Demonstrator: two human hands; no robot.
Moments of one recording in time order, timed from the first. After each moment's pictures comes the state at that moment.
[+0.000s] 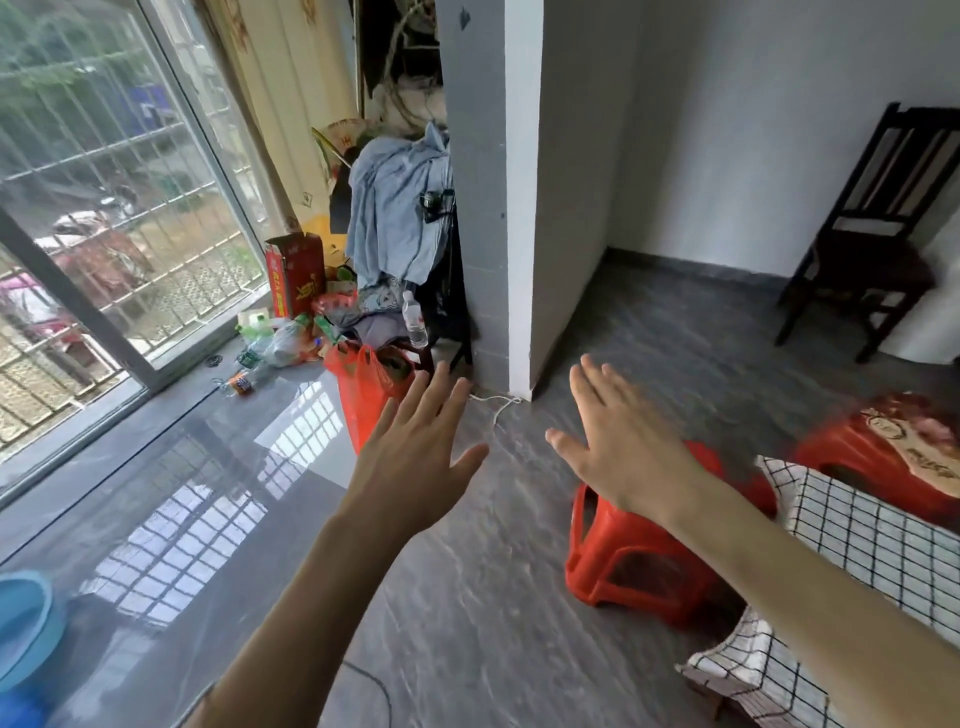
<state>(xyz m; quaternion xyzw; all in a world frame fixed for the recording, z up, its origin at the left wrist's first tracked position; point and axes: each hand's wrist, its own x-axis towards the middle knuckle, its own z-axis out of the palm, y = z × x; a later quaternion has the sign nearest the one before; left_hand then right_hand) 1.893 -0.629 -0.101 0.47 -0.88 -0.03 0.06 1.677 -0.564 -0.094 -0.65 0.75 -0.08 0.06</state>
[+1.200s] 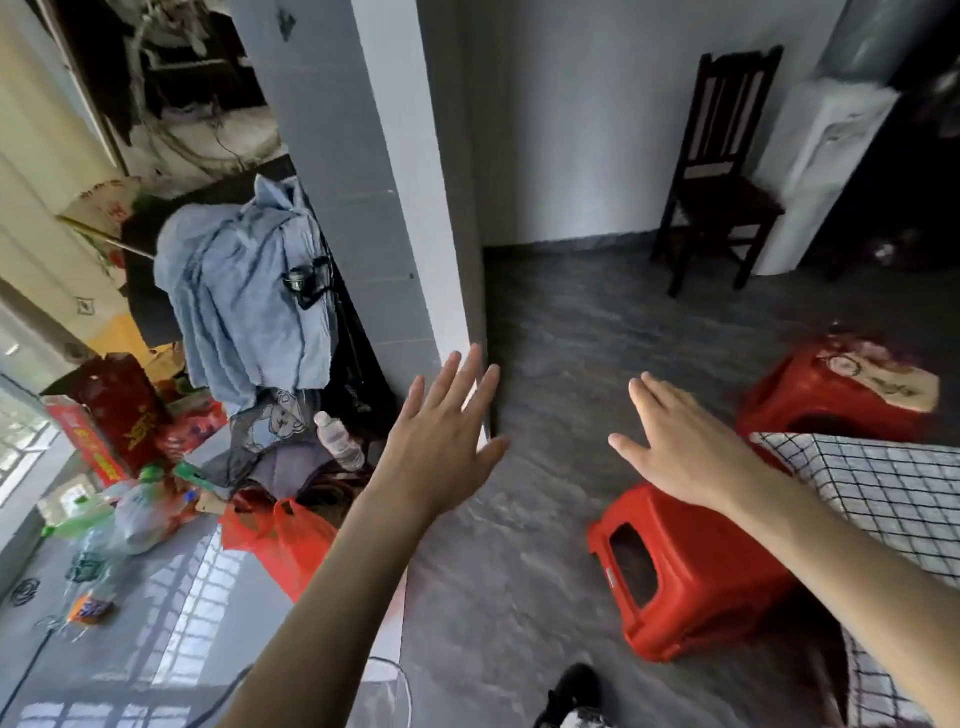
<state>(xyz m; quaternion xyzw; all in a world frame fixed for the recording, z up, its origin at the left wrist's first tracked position) 1.799 -1.057 -0.114 0.19 -0.98 -0.01 0.03 1.618 -0.871 -0.130 -0.41 0.90 -0.08 0.12</state>
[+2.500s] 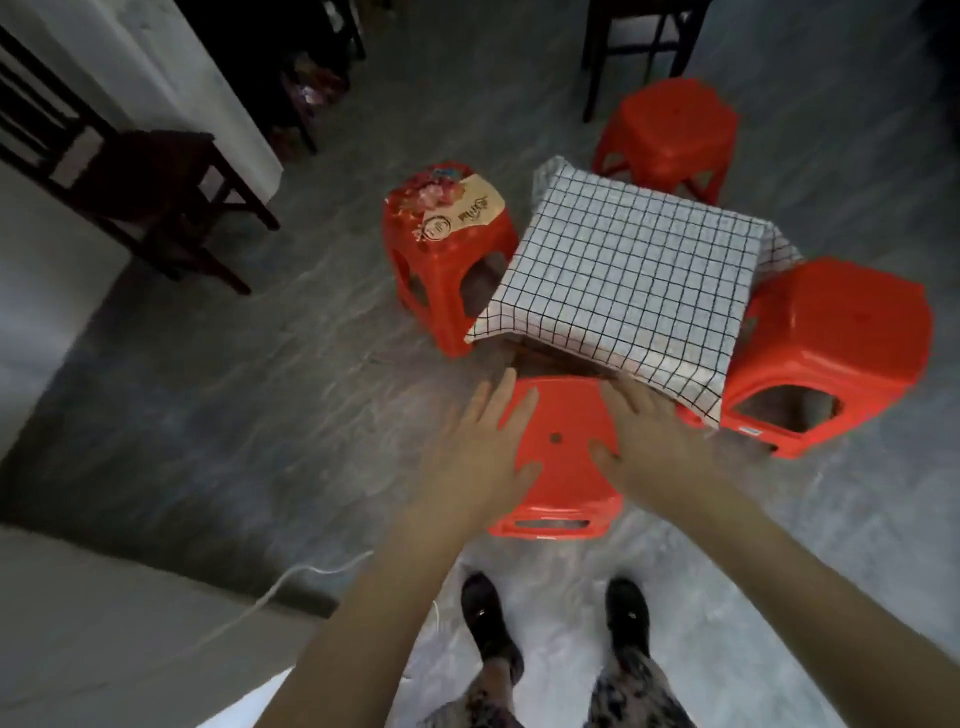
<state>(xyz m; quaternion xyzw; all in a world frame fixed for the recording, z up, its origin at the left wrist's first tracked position) 1.324 -1.000 -0.259 -0.43 -0.88 -0.02 -0.22 1.429 -0.830 -0.263 0.24 0.94 -0.17 0.16</state>
